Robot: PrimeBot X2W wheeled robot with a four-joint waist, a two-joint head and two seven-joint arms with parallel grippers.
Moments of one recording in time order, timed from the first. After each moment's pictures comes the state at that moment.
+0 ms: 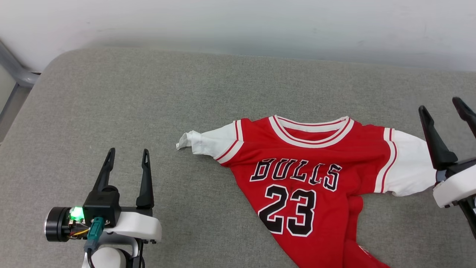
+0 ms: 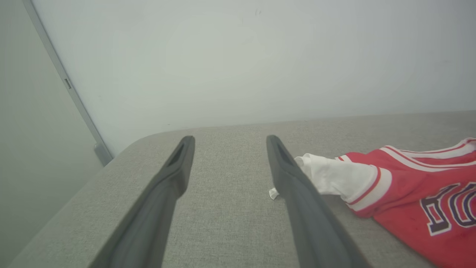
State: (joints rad) left arm -0.11 0.15 -0.07 0.09 -0.06 0.09 -0.26; right arm -0.23 -0.43 0.01 0.00 0.35 0.13 0.02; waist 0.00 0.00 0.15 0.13
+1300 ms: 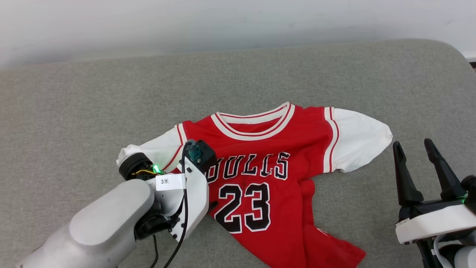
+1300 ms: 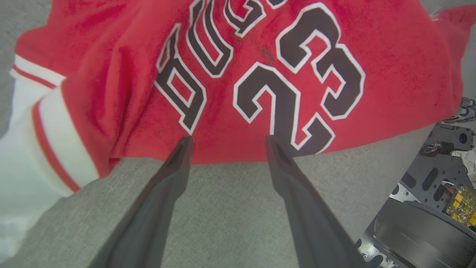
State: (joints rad) left arm -0.71 0.56 -0.99 0.19 -0.82 -0.13 0.64; right arm -0.03 -0.13 -0.06 -0.11 0.25 0.13 -0.07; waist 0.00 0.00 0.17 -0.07
